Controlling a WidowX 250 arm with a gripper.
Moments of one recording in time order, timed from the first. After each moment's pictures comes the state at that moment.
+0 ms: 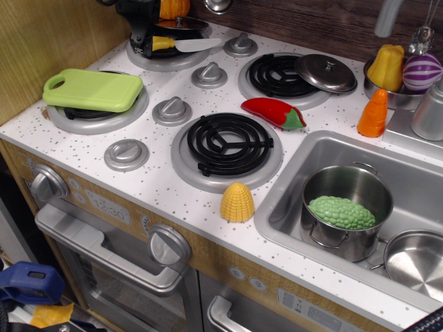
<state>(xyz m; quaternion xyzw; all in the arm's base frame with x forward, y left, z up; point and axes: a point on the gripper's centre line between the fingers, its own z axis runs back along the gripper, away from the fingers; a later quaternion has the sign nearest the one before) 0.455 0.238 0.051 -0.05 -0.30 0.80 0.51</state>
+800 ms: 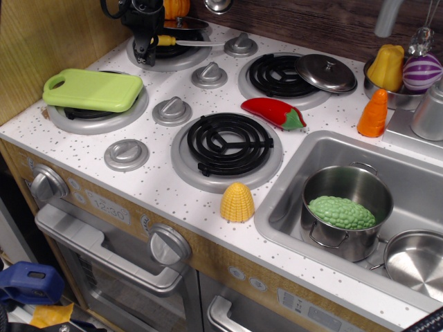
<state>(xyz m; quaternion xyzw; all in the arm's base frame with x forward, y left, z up) 0.464 0.242 0.031 -0.04 -0.29 0.79 0.53</state>
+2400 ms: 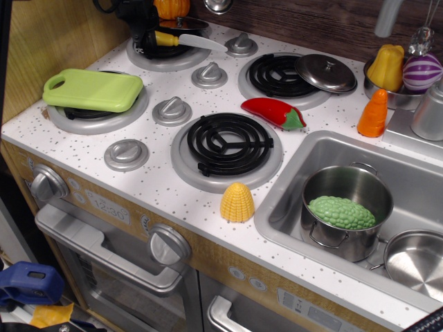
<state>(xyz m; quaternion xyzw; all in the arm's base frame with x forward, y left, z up) 0.475 0.253 0.026 -0.09 -0.21 0.82 0.53</state>
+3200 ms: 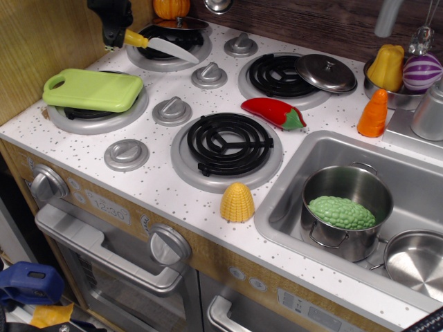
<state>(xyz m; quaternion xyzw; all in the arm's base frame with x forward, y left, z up) 0.407 0.256 0.068 0.03 -0.30 0.82 0.49</state>
